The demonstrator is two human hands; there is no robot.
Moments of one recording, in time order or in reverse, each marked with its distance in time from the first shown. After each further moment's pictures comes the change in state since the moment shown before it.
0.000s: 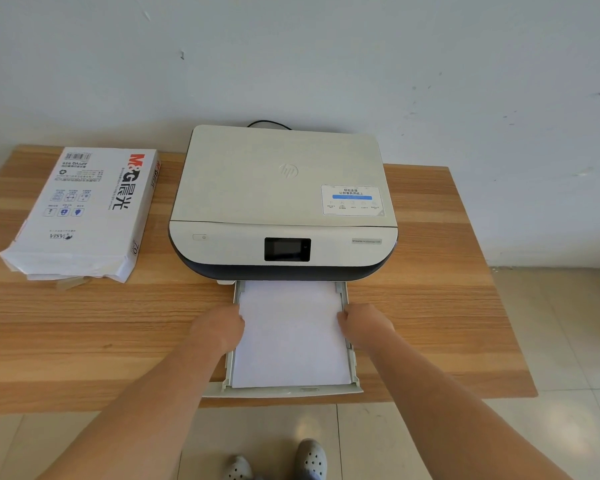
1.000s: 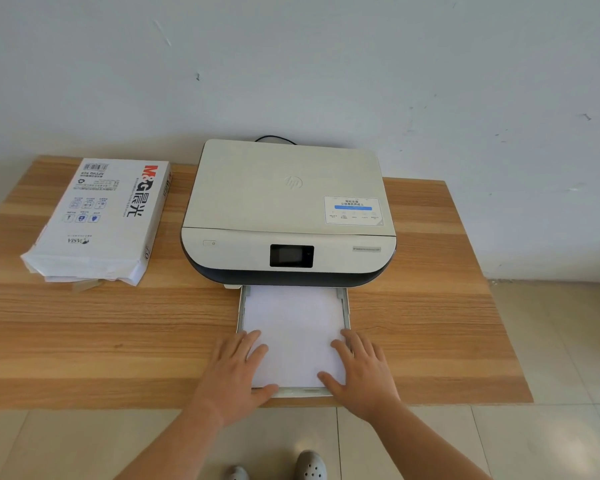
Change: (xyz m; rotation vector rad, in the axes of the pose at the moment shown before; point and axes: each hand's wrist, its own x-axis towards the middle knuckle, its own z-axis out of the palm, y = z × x) left_hand -0.075 -0.015 0.062 0.232 0.349 0.420; right_hand -0.069 0.029 0.071 -0.173 0.442 -0.422
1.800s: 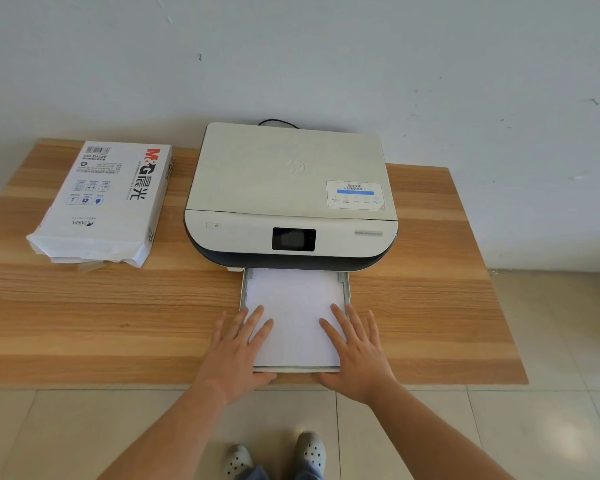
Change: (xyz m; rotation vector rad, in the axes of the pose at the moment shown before) left_hand -0.004 -0.001 0.006 0.090 -0.016 0.022; right_hand -0.002 -0.006 0.004 -0.104 -0.068 -0.110
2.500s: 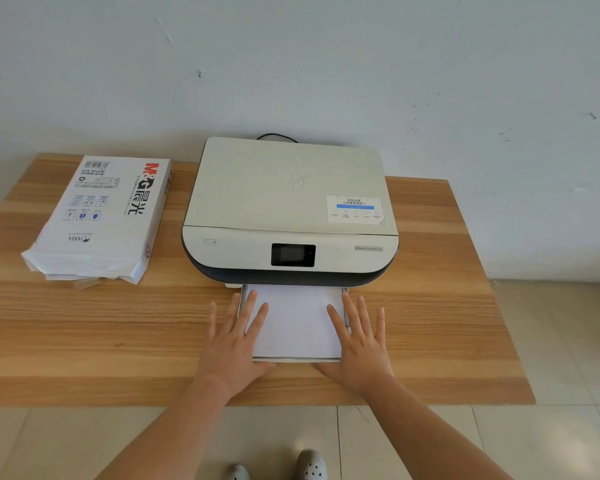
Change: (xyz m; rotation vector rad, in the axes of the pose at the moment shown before) left_hand 0.034 -0.010 -0.021 0.014 0.106 -0.114; right_hand 0.034 0.009 -0.012 -0.022 0.062 0.133
